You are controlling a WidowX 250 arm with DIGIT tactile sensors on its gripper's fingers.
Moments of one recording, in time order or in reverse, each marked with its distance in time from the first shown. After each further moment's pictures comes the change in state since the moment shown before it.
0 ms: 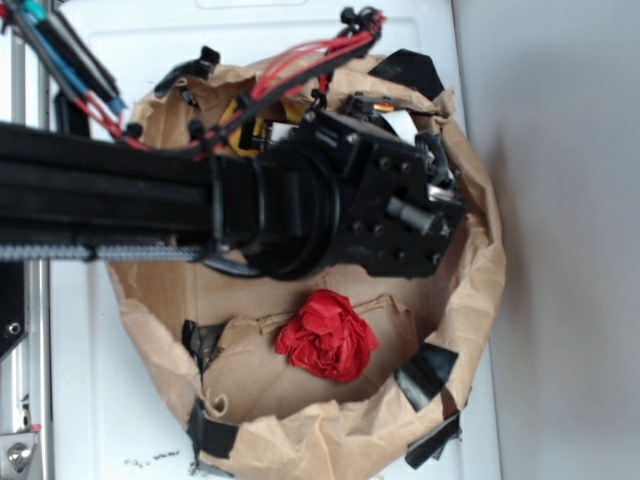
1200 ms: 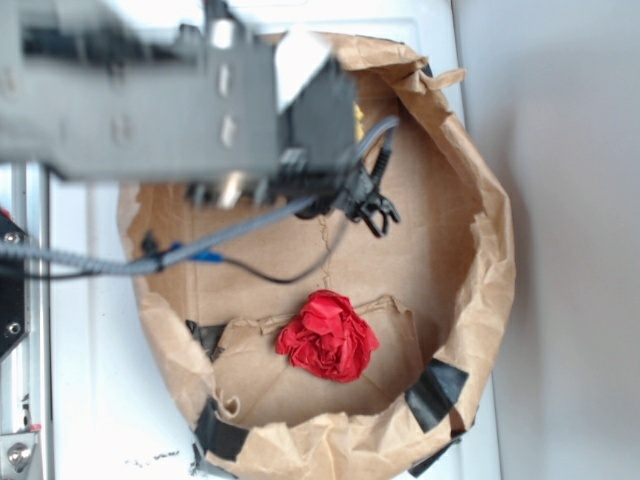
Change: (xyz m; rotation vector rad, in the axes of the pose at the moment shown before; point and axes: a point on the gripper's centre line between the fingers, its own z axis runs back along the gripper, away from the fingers) arm 0.014 0.050 0.123 -0.354 0.315 -0.515
